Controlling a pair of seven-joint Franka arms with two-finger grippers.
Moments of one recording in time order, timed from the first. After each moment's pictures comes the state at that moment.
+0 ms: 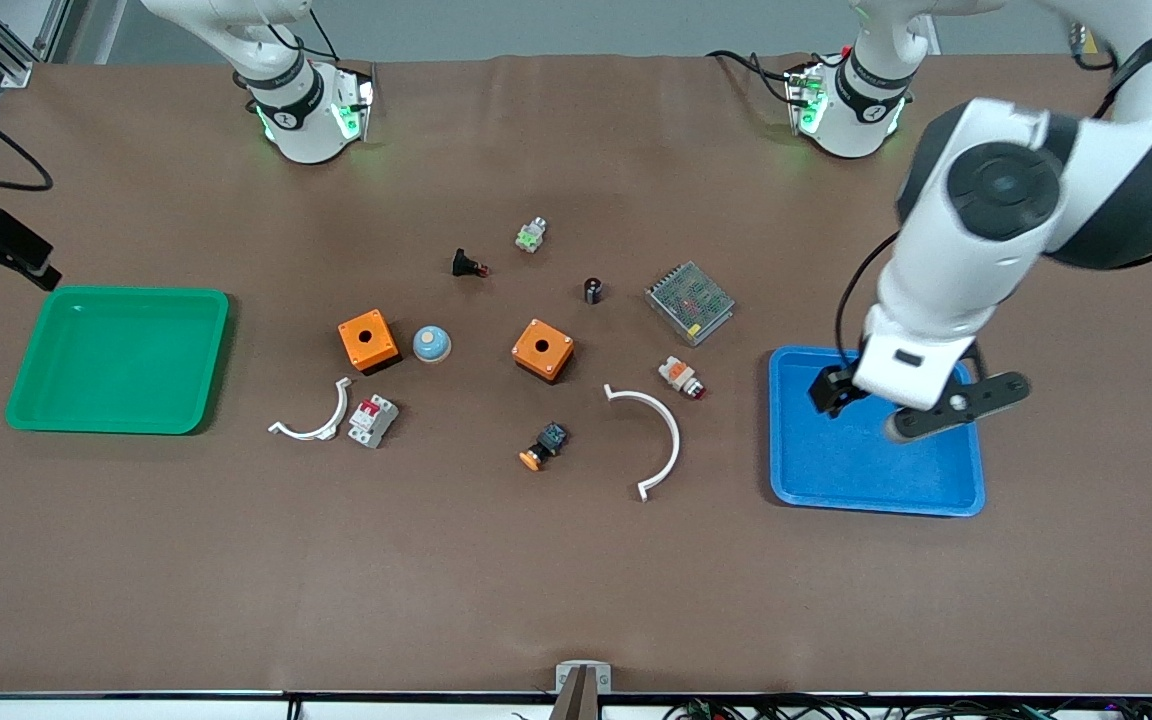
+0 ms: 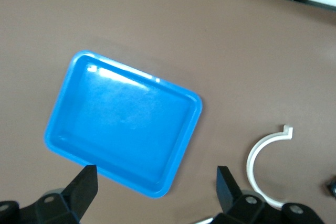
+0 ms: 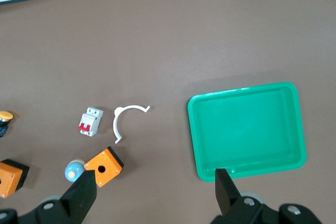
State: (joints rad) left arm 0.00 0.31 -0.41 -1.45 0.27 1.79 -0.71; right arm -0.05 -0.07 0.00 -1.59 -0.02 1.64 0.13
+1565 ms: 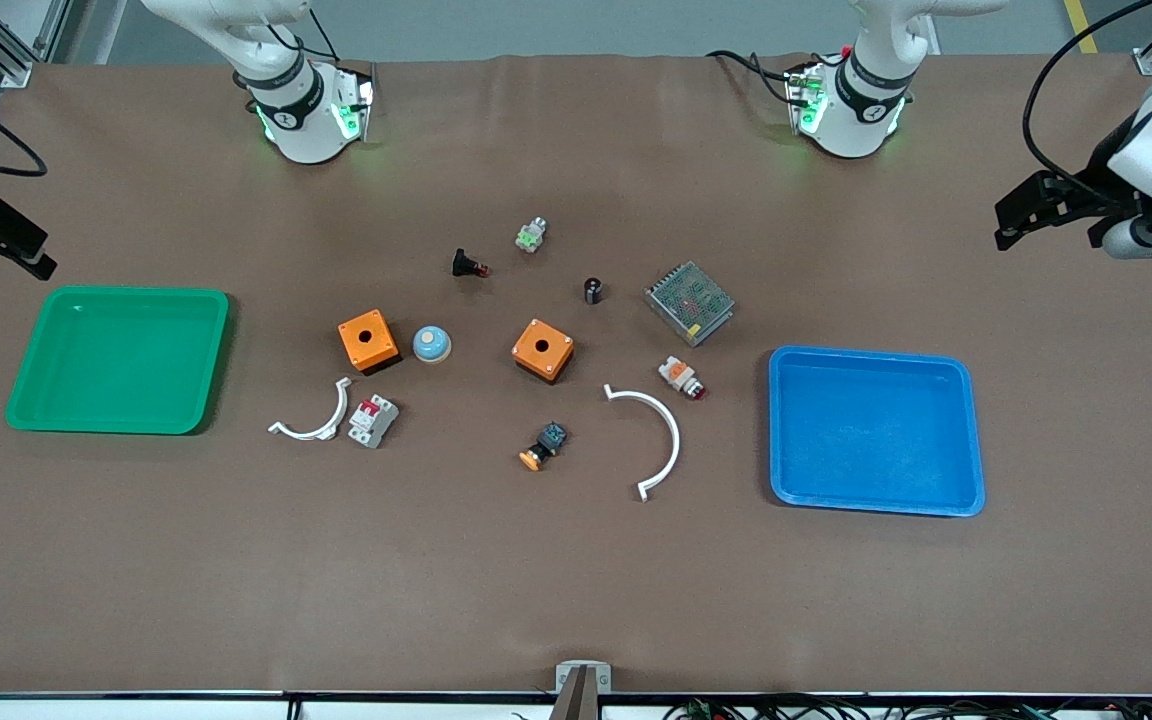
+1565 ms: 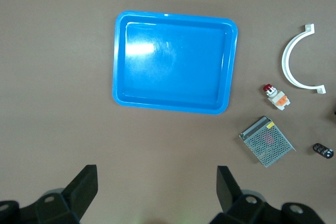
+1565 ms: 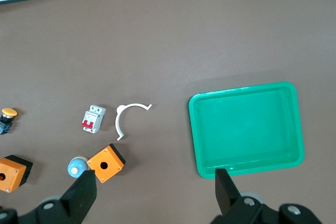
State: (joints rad) left arm -0.06 -0.06 -0.06 -1.61 0.02 1.54 -0.12; right arm -0.05 -0.07 0.02 -1.58 -0.02 1.63 0.13
